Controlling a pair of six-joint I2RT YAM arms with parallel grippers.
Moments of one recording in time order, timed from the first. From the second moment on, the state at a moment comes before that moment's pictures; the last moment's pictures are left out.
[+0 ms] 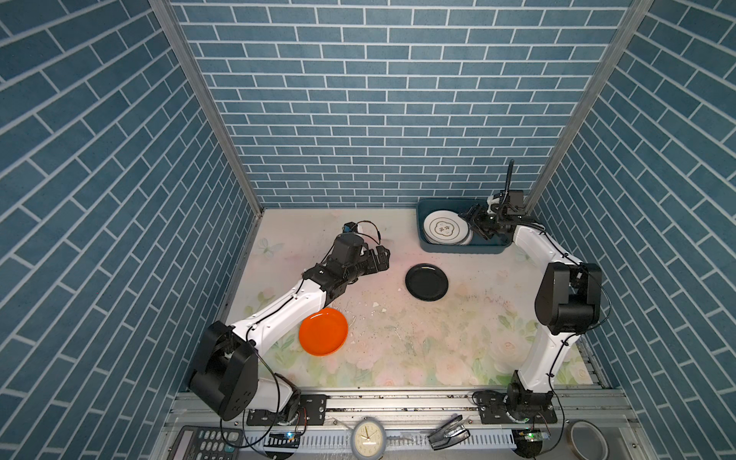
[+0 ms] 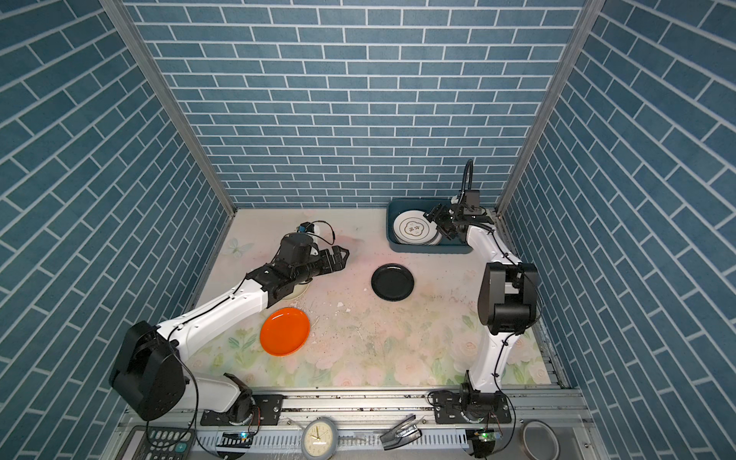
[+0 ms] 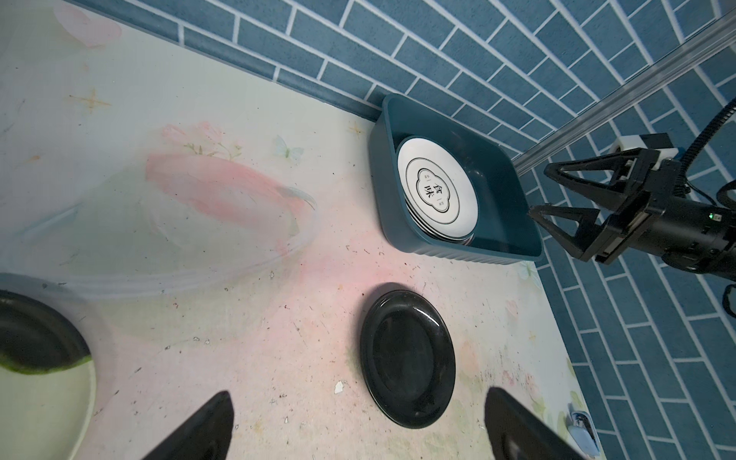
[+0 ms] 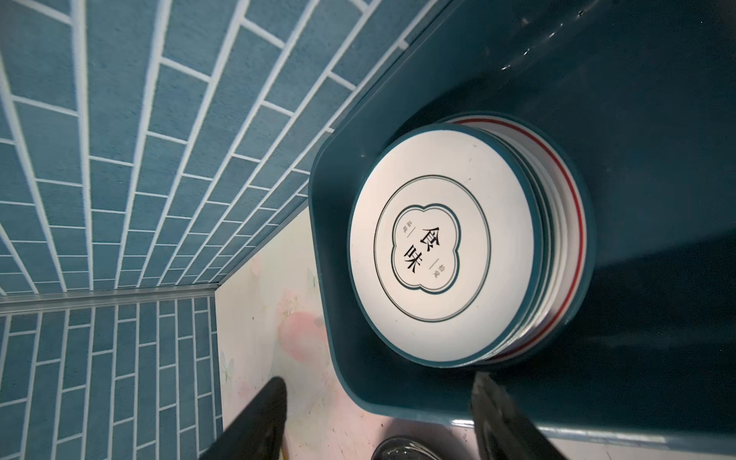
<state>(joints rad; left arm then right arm) -0.57 1.40 1.00 -0.14 0.01 -0.66 0.07 1.92 1.58 -0.39 -0.46 0.68</state>
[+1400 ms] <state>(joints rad) -0.54 1.12 0.77 -0.26 -0.08 -0.62 0.09 1.48 0.91 -0.20 -0.50 0.60</state>
